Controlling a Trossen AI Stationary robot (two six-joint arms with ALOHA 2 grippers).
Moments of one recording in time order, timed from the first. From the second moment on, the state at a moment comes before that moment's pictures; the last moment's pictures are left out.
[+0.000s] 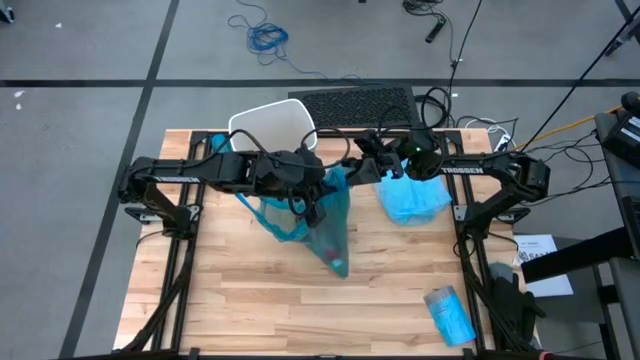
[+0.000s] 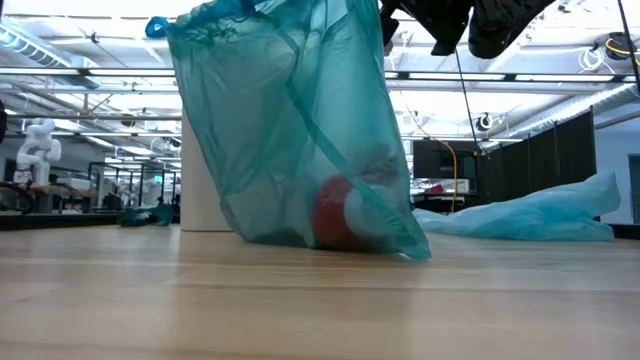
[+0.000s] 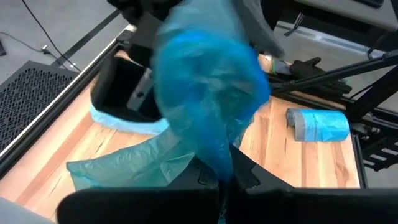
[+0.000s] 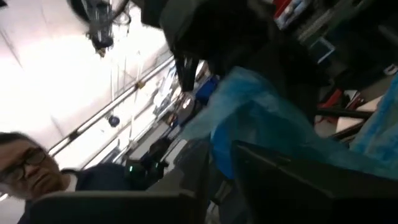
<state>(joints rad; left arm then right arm) -0.05 1.57 1.72 -0.68 -0.19 -0.28 -0.38 1.50 0.93 1.11 -1.02 1.37</state>
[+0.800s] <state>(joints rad) -0.05 1.61 1.72 -0.70 -0.18 -0.29 -0.37 1.50 1.13 1.32 -1.03 1.57</state>
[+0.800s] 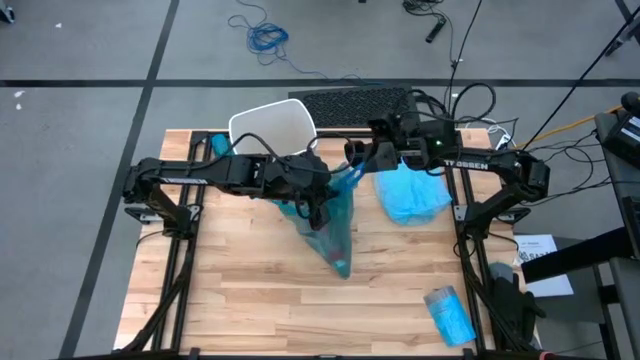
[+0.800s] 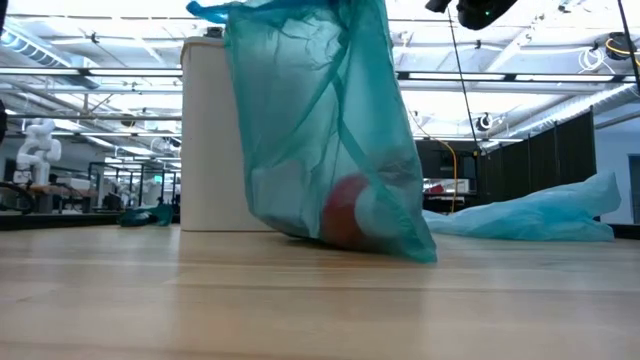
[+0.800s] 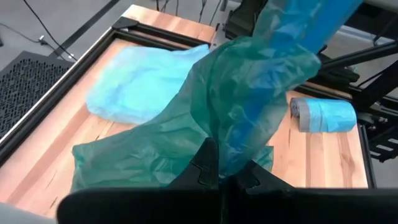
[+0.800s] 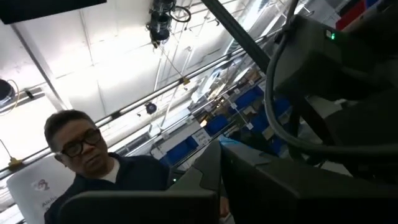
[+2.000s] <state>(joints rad) -0.06 1.58 1.68 -0.59 -0.19 -0.41 -0.53 1.45 0.86 1.22 -1.09 1.53</state>
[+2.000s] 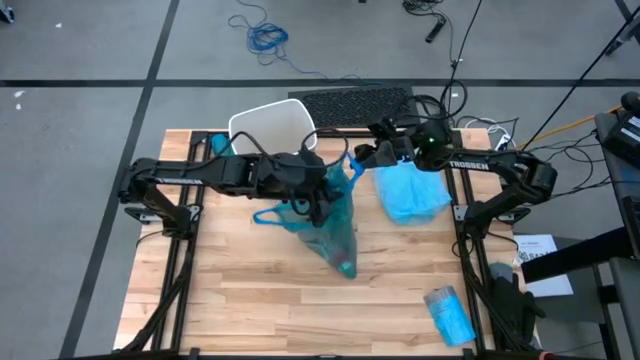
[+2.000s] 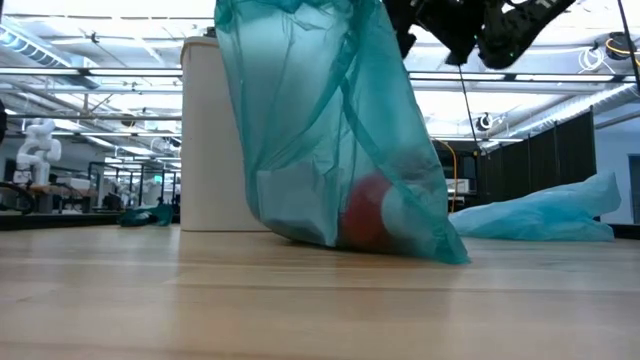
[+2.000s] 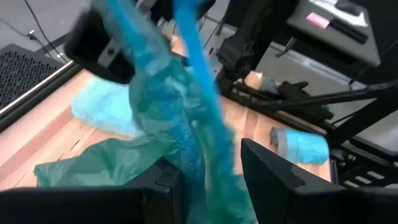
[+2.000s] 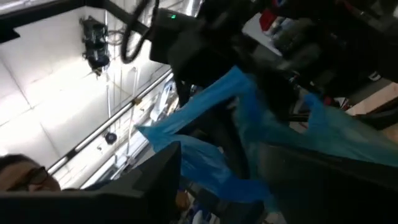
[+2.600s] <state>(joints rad) -0.14 1.41 1.73 -0.69 -0.20 -0.48 -0.52 1.45 0.84 1.30 -1.05 1.53</state>
